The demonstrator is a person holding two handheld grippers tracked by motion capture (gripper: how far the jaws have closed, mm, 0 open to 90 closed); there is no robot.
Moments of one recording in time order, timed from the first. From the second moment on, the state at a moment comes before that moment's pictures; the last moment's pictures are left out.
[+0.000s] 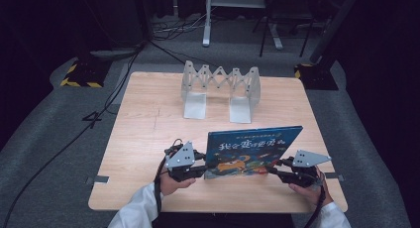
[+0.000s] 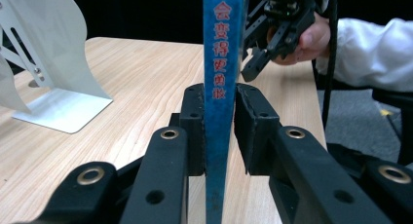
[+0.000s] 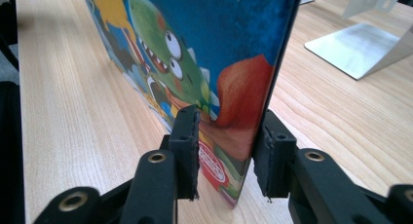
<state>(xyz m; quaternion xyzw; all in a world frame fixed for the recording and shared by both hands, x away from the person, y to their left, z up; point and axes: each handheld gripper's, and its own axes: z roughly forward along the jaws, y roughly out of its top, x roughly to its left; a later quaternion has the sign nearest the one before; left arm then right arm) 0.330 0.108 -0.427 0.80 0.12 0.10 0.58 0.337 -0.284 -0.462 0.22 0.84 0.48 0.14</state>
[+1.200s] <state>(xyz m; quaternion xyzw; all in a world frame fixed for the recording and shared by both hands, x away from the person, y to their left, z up) 0.346 0.087 -0.436 0.78 0.10 0.08 0.61 0.351 -0.274 -0.464 0.23 0.84 0.49 0.11</state>
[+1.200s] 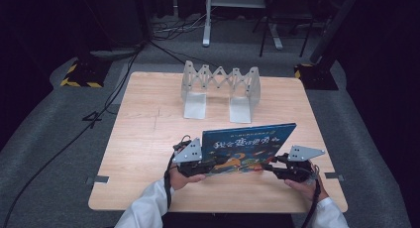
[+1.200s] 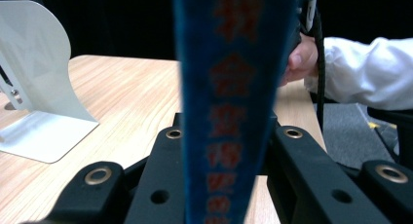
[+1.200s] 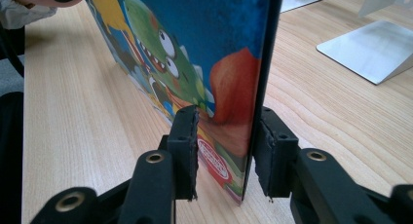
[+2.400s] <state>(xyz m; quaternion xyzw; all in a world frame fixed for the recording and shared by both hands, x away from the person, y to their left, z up) 0.343 0.089 -0.430 0.78 0.12 0.12 0.61 0.339 -0.324 -0.498 0.35 0.83 0.38 0.19</state>
